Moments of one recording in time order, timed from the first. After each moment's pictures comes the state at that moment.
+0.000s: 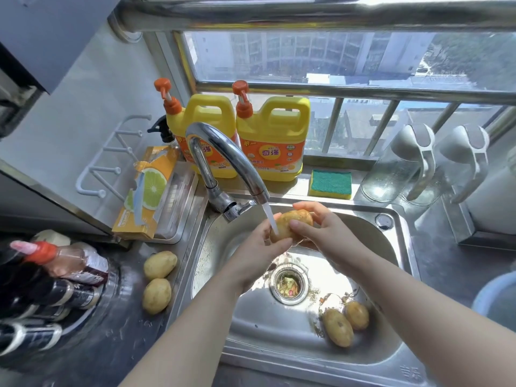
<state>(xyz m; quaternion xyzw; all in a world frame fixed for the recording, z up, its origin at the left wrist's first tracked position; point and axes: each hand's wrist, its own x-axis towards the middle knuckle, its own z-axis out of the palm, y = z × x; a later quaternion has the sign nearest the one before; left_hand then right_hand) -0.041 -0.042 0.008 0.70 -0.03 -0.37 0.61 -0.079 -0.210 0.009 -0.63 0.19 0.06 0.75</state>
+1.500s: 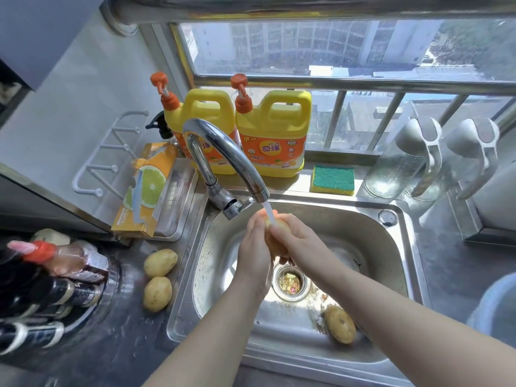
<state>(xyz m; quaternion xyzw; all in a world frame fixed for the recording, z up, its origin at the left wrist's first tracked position) -0.053 -0.063 -0.008 0.56 0.12 -0.24 0.78 -0.087 -0.160 0.020 -0.68 0.16 0.09 0.71</state>
